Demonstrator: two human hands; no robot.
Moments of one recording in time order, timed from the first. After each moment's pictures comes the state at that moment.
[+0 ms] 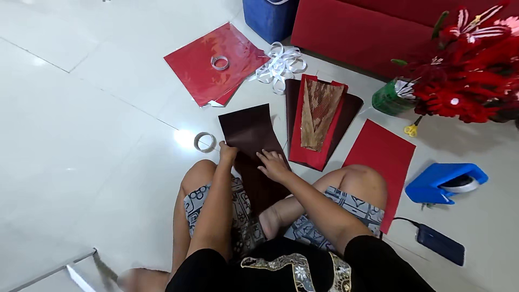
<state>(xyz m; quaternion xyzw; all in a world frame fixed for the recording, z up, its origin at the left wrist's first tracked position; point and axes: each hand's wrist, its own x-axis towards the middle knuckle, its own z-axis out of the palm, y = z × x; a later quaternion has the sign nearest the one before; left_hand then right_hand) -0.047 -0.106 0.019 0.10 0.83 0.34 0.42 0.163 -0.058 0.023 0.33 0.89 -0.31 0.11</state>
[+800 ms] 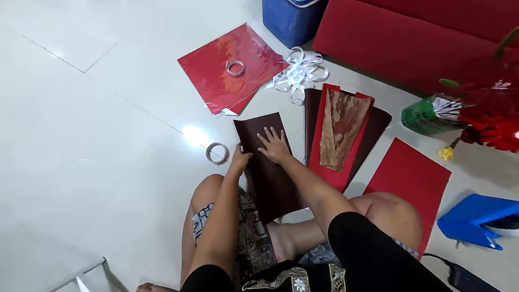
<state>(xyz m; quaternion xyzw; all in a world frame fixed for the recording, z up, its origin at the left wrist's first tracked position) -0.078 -0.084 0.015 0.13 0.74 0.42 0.51 0.056 0.046 -0.023 0.31 0.92 -0.21 0.12</state>
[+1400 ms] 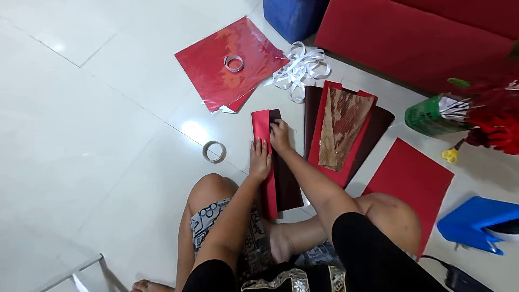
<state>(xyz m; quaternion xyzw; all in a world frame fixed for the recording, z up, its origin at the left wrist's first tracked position) -0.003 -0.076 -0.031 0.52 0.77 0.29 0.23 0.055 0.067 -0.020 0.43 0.81 -0.33 -0.22</state>
